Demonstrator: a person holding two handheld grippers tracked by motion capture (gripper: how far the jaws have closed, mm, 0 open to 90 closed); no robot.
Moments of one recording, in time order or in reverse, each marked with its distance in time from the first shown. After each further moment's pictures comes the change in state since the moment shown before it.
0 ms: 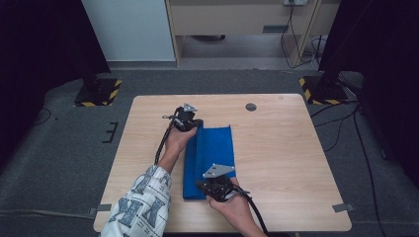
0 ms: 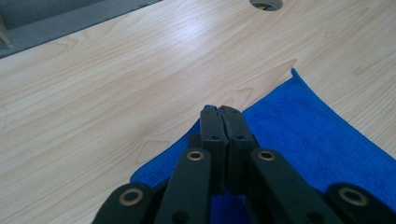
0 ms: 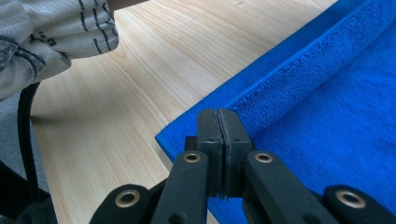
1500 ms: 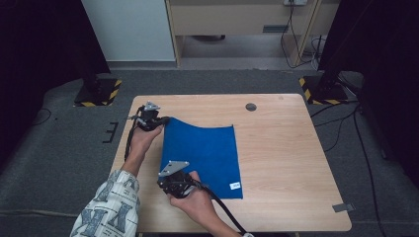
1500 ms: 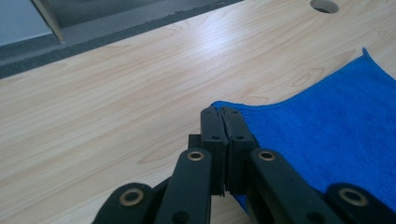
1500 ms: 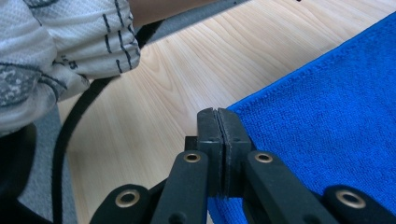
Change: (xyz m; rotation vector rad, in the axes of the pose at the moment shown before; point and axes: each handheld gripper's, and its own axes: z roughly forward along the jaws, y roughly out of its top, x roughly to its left) left arm 0.087 -0.036 -0.086 -0.044 0.088 -0.045; right arm 0.069 0.065 0.069 0.009 0.088 -0.130
